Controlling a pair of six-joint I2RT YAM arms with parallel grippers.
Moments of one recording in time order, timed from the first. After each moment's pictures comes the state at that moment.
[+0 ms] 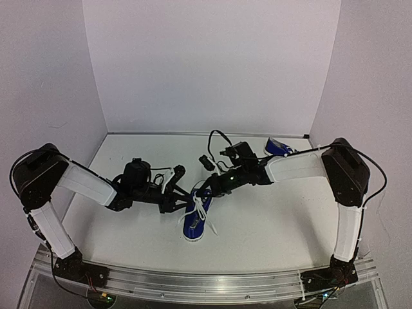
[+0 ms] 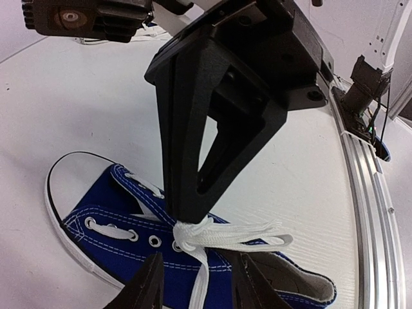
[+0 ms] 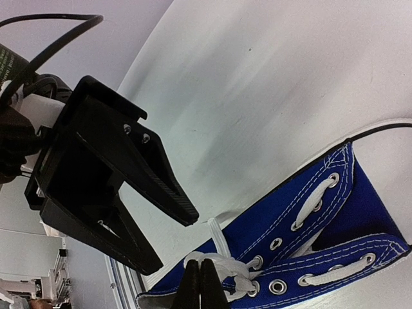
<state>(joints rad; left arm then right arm) -0.71 1.70 0.67 0.59 0.64 0.05 0.76 2.00 1.29 -0.01 -0.73 0.41</state>
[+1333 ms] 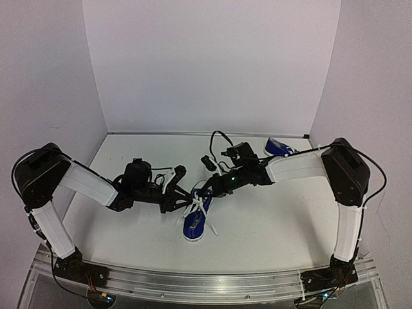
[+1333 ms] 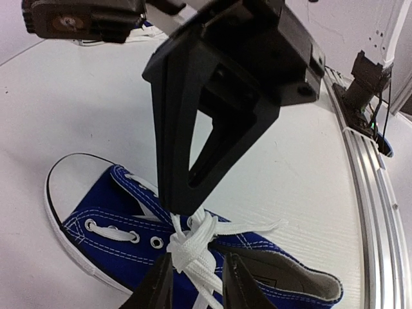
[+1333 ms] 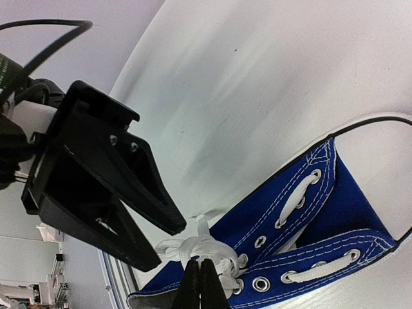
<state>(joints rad) -0.71 1.73 0.67 0.61 0.64 0.07 0.75 2.00 1.27 -0.01 -0.71 0.41</state>
